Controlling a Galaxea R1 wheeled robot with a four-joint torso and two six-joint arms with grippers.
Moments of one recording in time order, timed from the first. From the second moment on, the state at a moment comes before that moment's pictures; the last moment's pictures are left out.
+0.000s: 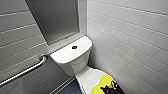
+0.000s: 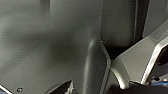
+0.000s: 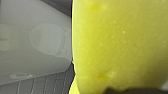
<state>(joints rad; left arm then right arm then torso) 1.46 2.74 -2.17 0.12 0.08 -0.13 -0.69 2.44 -0.98 1.36 0.97 -0.75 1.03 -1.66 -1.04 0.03</state>
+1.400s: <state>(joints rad) 1.46 2.73 -2.17 0.11 0.08 -0.13 -0.48 3.00 -1.93 1.72 0.59 -0.99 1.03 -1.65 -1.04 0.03</state>
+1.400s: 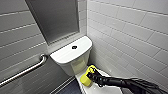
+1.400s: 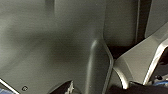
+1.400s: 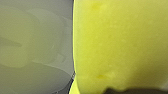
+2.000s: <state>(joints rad) 1.46 2.73 -2.17 0.11 0.08 -0.13 -0.57 3.08 -2.07 1.73 0.49 -1.06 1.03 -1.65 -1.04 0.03</state>
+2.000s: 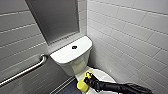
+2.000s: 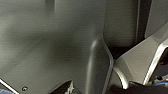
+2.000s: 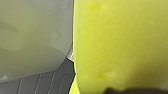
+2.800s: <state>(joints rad) 1.46 2.72 -2.17 0.11 0.08 -0.13 -0.68 2.87 -1.89 1.70 0.41 -1.06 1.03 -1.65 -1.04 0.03</state>
